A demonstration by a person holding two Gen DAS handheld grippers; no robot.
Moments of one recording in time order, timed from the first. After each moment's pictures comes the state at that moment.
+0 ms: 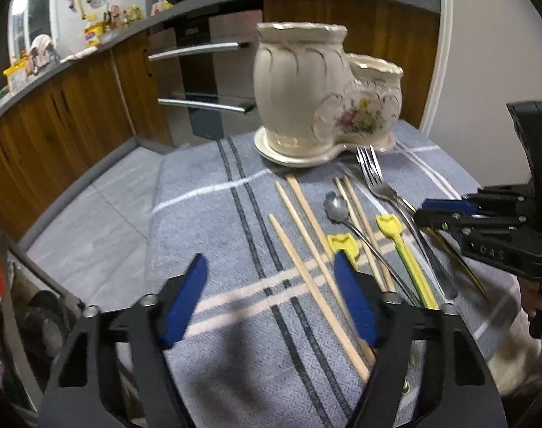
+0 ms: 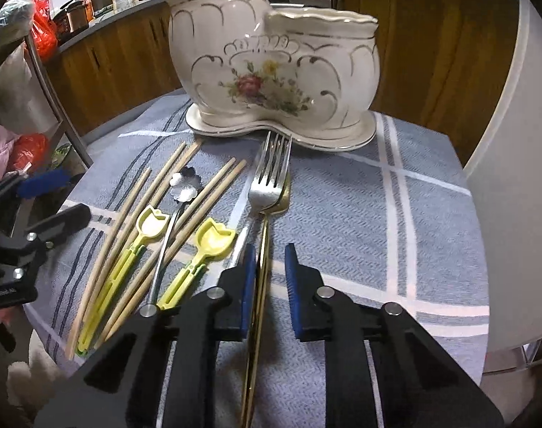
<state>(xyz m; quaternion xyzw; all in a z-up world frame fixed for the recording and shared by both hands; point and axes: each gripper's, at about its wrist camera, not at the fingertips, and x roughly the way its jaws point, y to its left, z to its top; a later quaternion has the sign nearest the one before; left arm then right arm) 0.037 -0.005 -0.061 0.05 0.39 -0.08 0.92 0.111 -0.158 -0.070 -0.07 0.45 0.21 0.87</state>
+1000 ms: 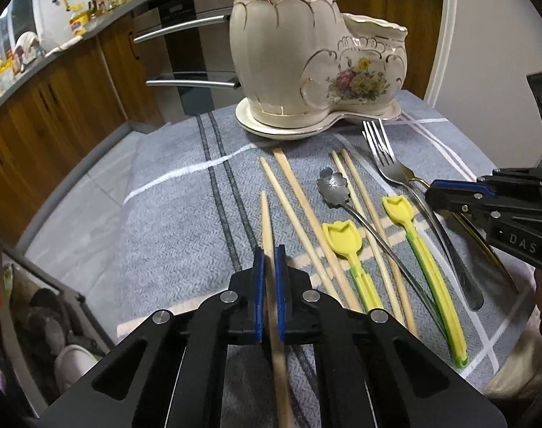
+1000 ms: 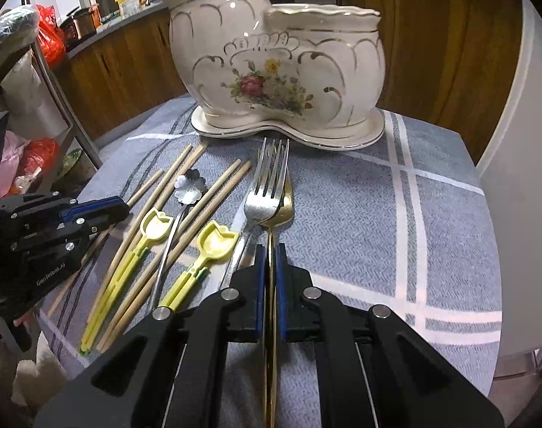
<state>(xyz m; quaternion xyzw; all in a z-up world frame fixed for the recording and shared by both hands) 0.059 -0.018 -0.080 0.07 0.43 -0.07 0.90 0.113 -0.181 -0.068 -0.04 0.43 0.23 0.87</state>
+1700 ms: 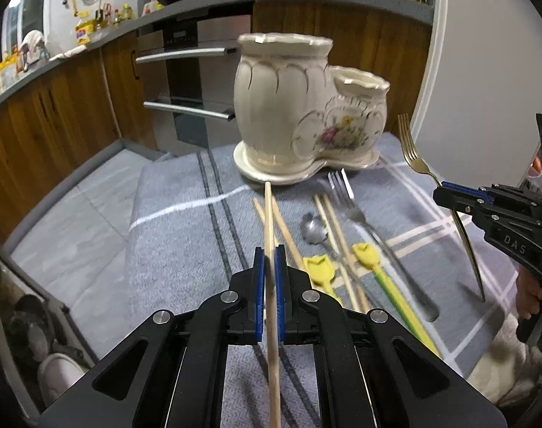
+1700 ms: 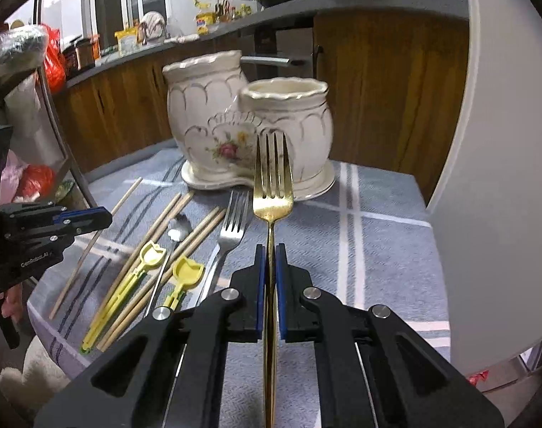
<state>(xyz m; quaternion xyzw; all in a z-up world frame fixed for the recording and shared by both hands) 0.045 -0.013 -0.047 0.03 0.37 -0.10 0.92 0.089 -0.210 -0.033 -0.03 0.33 0.20 0.92</state>
